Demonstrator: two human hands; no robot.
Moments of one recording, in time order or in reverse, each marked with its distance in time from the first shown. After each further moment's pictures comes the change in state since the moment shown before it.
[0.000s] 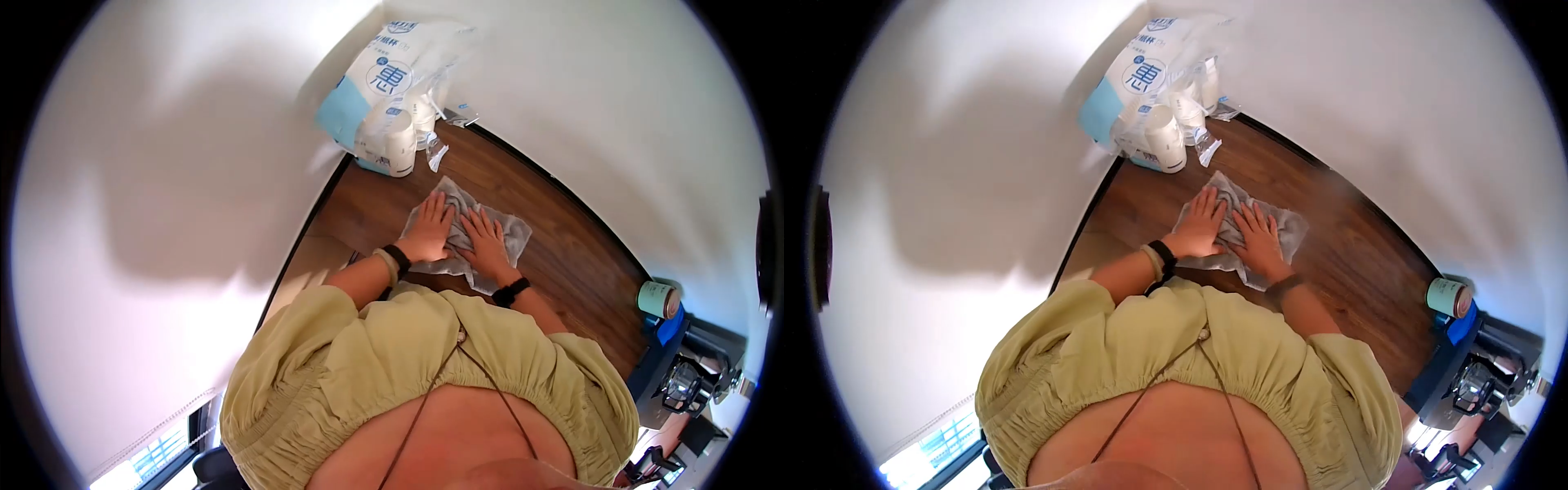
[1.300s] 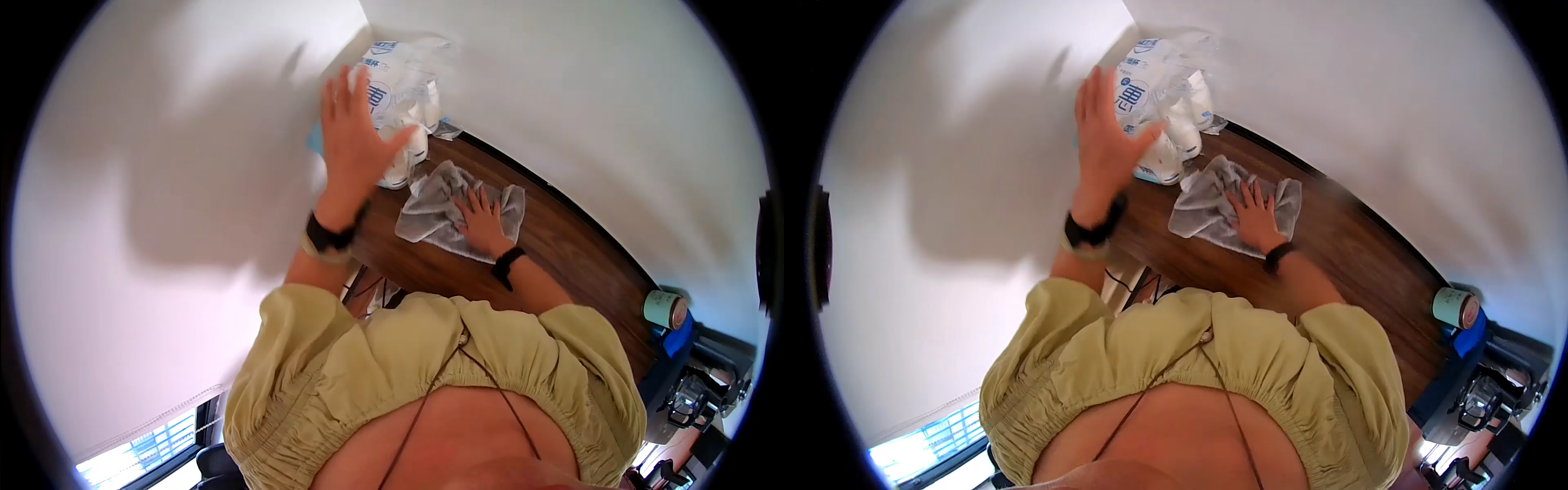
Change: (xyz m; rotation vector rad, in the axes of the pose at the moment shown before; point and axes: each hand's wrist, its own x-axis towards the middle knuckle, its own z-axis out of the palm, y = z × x) left_hand 0.043 0.027 -0.278 0.271 0.905 -0.168; right_hand 0.068 0.029 -0.010 -0.113 -0.042 0.028
